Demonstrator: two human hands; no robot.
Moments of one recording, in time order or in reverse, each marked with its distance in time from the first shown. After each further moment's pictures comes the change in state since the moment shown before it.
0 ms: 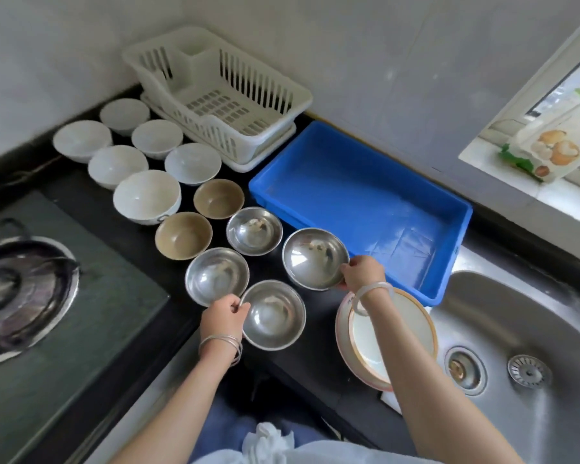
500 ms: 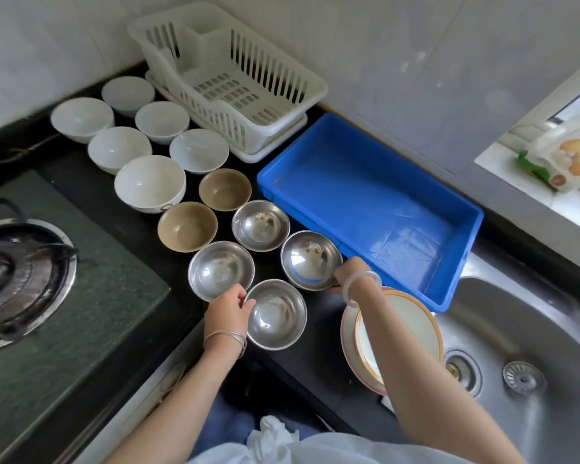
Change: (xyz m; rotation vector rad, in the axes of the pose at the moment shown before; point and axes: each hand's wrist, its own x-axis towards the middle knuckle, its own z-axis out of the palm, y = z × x) left_hand 0.011 -0.008 0.008 0.019 0.027 0.056; right_hand 0.021 -0.014 0.027 -0.128 -0.173 0.176
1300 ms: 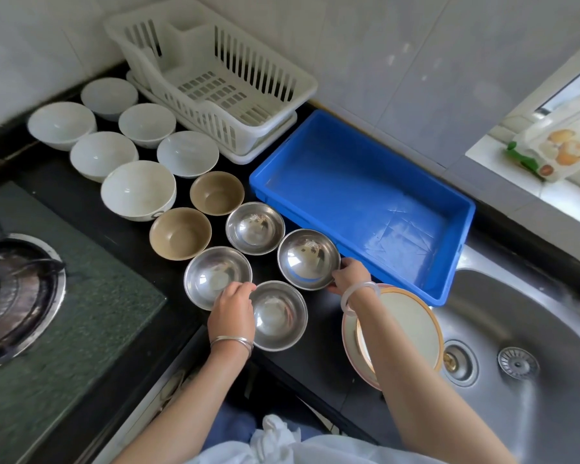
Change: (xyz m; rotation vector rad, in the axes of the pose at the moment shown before) left_hand 0.009 0.004 0.005 0.241 0.006 0.223; right_hand 0.010 0.010 0.015 0.333 0.035 -0.023
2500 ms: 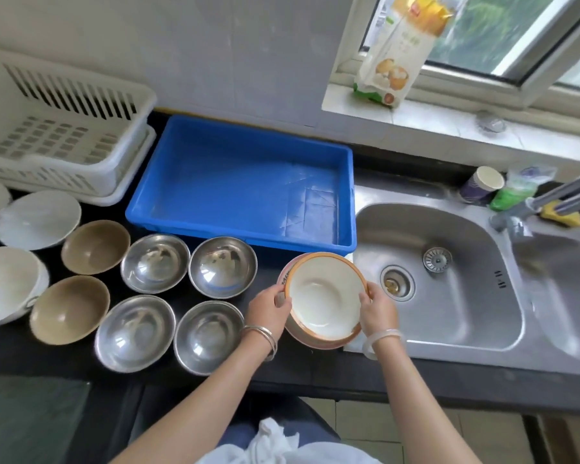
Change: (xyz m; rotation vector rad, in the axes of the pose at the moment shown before) left_hand -0.023 0.122 0.053 -0.147 -0.593 0.231; right_hand -0.081 0.150 -0.082 0.167 0.525 0.091
